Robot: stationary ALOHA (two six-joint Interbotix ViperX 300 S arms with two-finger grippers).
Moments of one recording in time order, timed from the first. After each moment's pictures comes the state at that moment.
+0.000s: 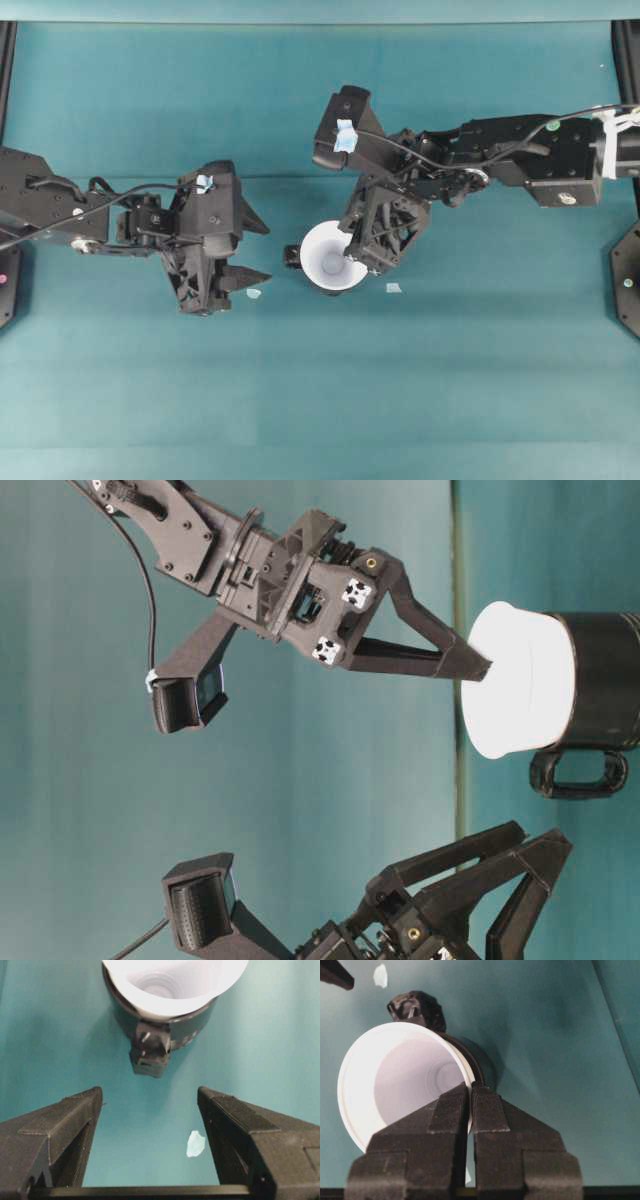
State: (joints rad) left arm 0.06 -0.06 0.83 0.02 -0.08 -0.01; right arm -0.17 0.05 0.47 0.20 0.52 0.07
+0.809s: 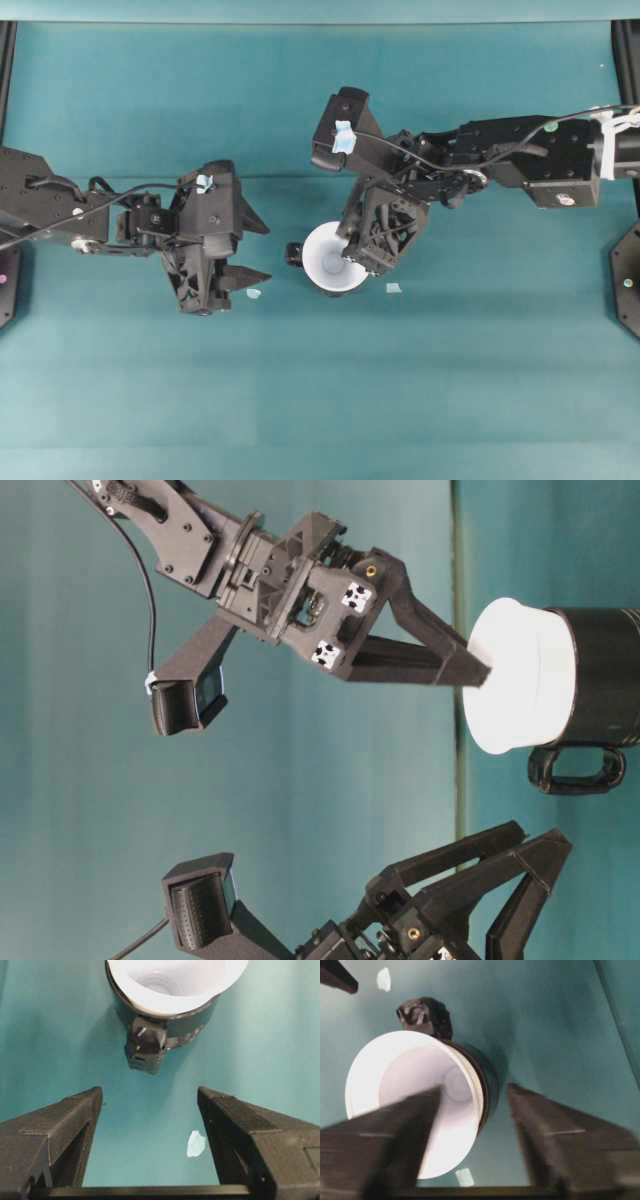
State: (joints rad) left arm 0.06 -0.06 0.83 0.02 -0.08 -0.01; right arm -0.17 0.05 0.46 0.21 0.52 0.07
